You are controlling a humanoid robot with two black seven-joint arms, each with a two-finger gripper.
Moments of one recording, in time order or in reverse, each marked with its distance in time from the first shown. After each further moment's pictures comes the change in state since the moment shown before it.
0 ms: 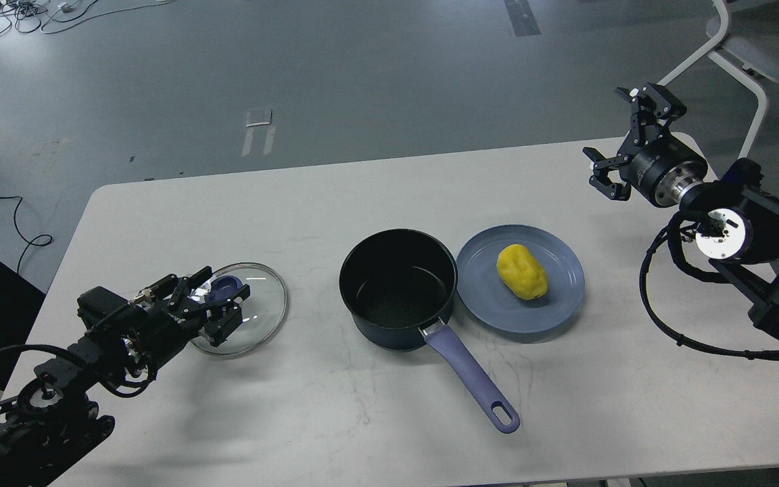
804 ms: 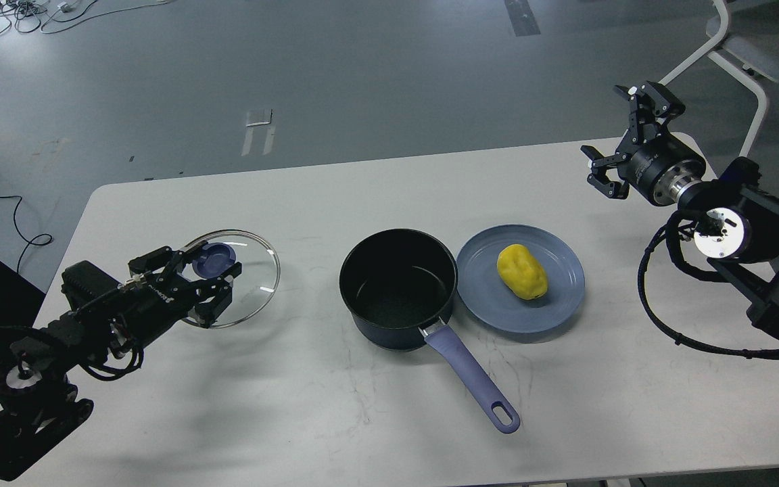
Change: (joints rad) left arm 0.005 0.054 -0.090 -0.059 0.158 -0.012 0.029; right arm 0.002 0.003 0.001 0.006 0.002 0.000 0.002
